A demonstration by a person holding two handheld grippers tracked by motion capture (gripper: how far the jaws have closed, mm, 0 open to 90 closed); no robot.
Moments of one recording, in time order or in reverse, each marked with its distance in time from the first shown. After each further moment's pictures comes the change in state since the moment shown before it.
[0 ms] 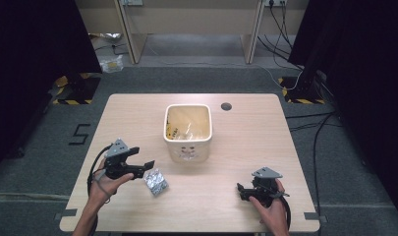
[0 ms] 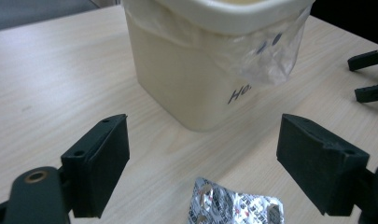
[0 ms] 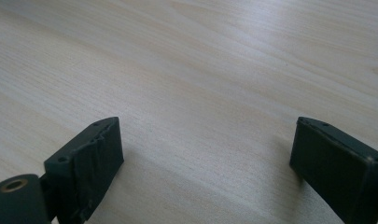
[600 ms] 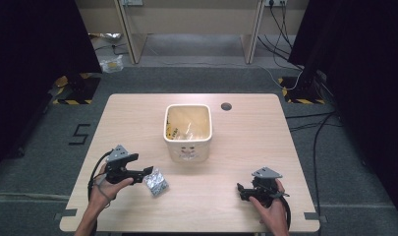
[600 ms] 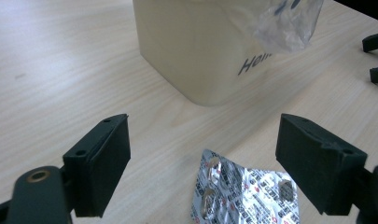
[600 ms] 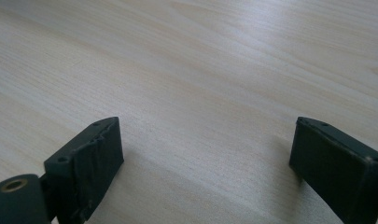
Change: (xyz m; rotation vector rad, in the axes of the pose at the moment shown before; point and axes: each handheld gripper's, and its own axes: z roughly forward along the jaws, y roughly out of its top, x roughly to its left) left arm 0.005 -0.024 0.008 0.035 0.006 -0.038; right arm 0.000 0.000 0.000 0.000 -0.001 -0.002
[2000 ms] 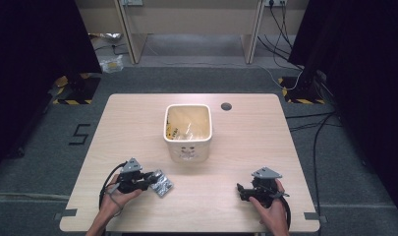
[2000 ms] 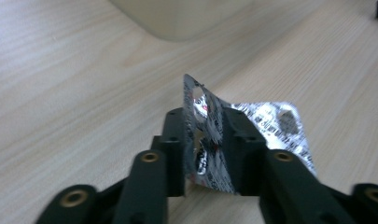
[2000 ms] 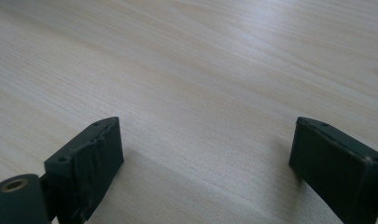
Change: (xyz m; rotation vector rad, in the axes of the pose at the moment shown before) left arm -0.015 -0.033 0.029 0.084 -0.086 0.023; right arm 0.001 0.000 0.000 0.001 0.005 -0.004
